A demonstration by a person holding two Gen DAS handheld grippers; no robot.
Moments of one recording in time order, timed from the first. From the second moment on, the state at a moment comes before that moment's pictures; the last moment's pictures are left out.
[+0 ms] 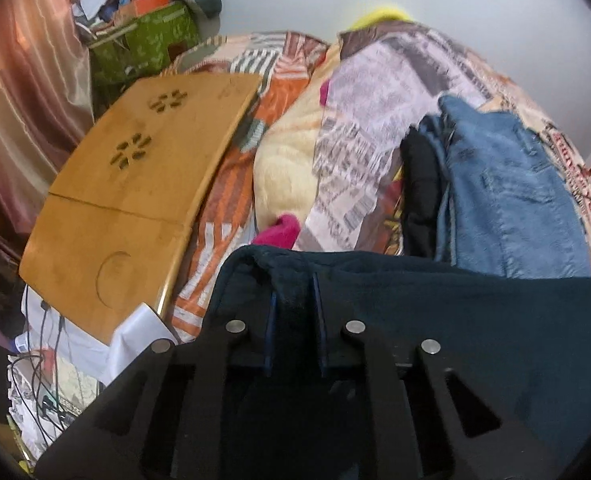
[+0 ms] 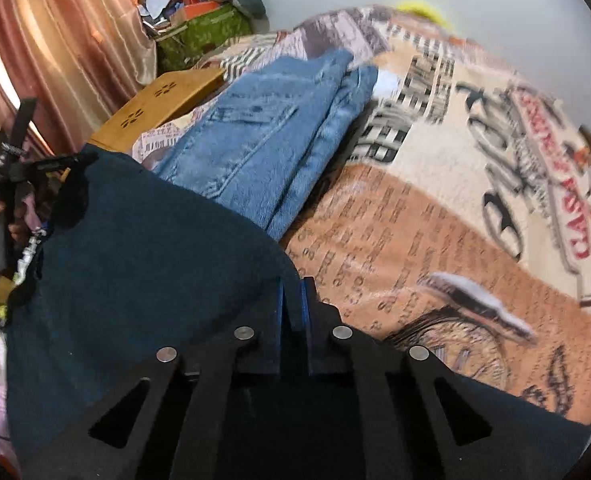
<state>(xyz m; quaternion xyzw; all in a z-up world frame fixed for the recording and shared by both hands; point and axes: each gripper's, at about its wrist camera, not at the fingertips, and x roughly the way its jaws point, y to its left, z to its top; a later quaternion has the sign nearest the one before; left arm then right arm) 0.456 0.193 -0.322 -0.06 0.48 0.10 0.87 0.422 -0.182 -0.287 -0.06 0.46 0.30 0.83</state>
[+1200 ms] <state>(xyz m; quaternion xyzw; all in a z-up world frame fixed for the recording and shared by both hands) 0.262 0.196 -0.220 -0.08 0.44 0.08 0.89 0.244 -0.202 -0.209 0.01 0.40 0.32 0.86</state>
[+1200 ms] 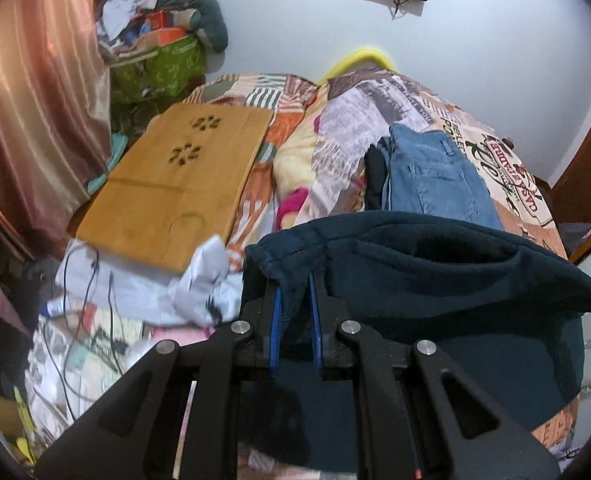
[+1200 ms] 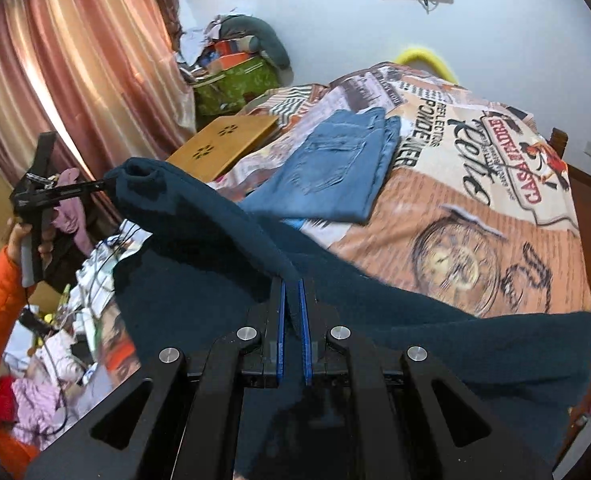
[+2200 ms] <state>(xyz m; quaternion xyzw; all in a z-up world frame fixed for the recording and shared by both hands) 0.183 0.160 -0.234 -0.06 0.47 0.08 0.87 0.174 -0.242 -0.226 0.05 0.40 0.26 0.88</state>
